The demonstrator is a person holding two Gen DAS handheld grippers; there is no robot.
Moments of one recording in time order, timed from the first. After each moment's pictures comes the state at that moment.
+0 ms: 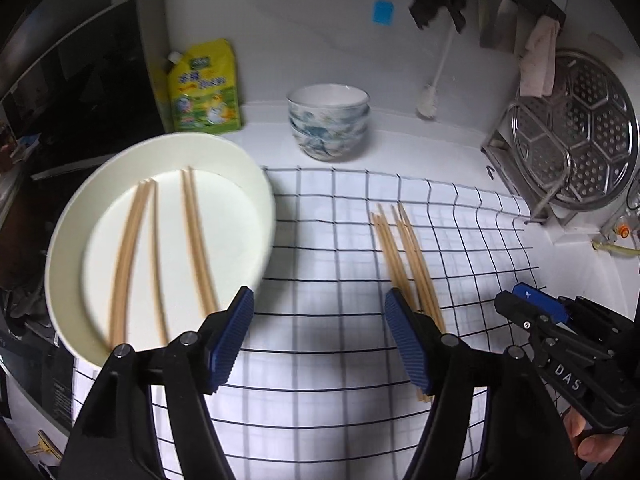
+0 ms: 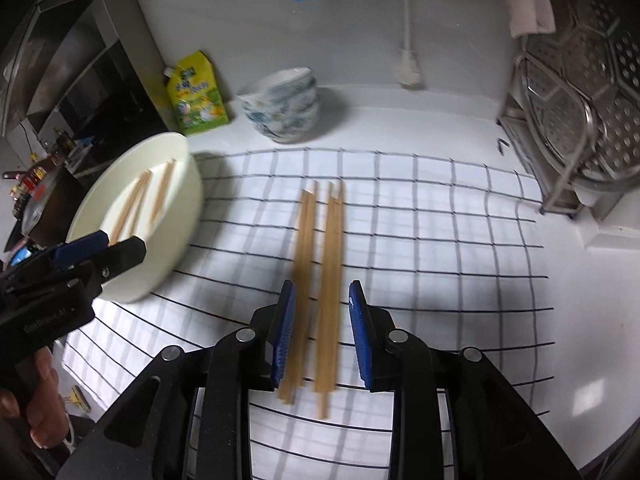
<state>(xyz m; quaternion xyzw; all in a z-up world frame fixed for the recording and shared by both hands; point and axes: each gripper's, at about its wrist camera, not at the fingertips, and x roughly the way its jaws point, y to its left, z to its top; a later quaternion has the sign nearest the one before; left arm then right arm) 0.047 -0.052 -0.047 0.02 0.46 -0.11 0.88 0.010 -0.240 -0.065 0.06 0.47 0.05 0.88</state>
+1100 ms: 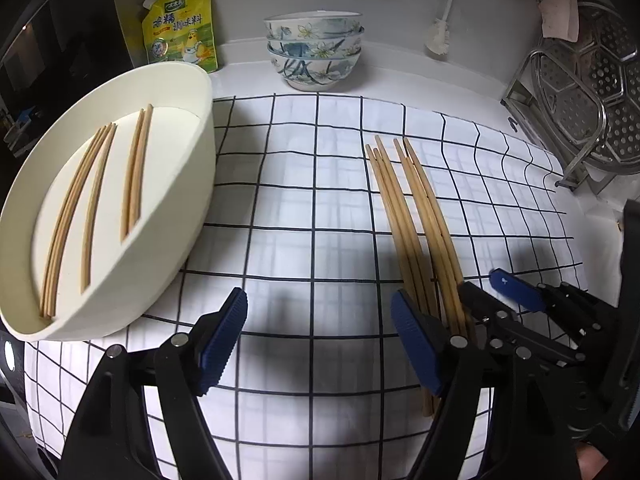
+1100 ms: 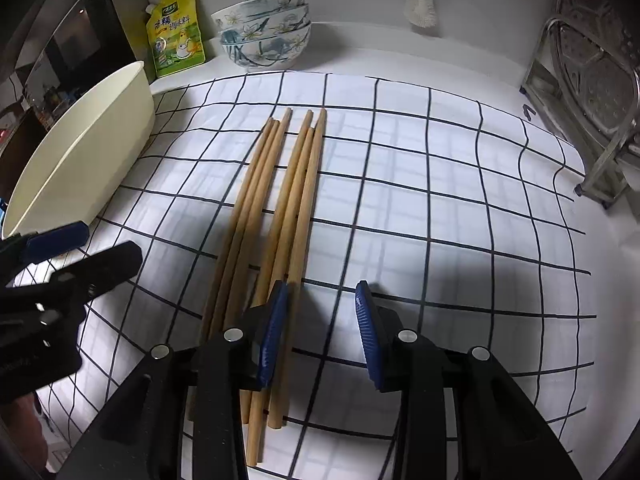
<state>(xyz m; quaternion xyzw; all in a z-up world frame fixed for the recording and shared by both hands) 0.057 -0.087 -0.127 0.03 0.51 -0.09 0.86 0.040 -0.242 -0.156 0.02 0.51 0.05 0.86</state>
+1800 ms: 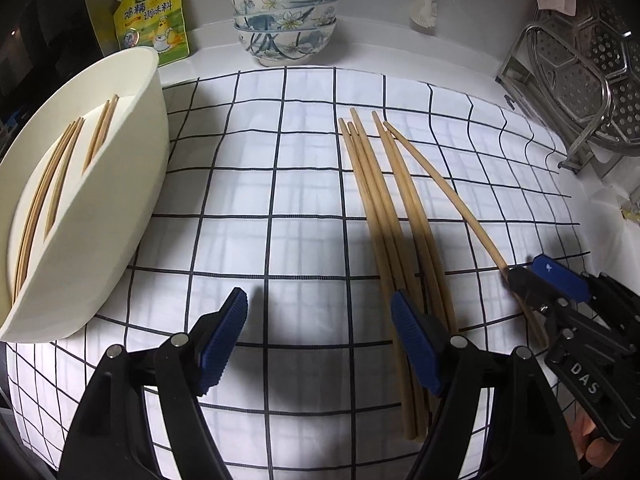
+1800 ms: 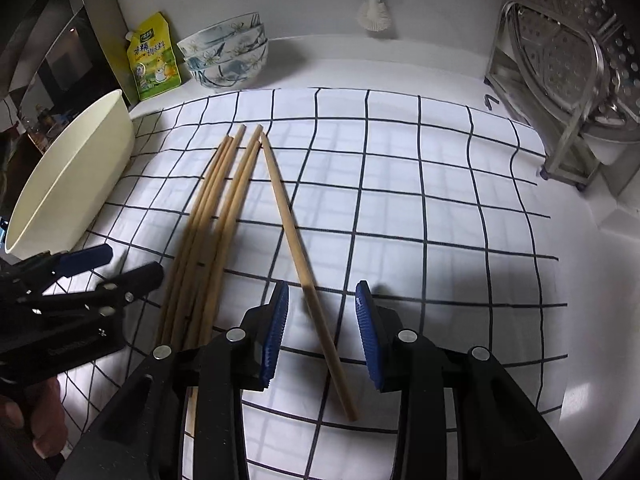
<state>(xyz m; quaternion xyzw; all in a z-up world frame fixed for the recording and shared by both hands) 0.065 -0.115 -0.155 0.04 0.52 -0.09 0.84 0.024 -0.286 -0.147 0.03 0.49 0.04 0.87</state>
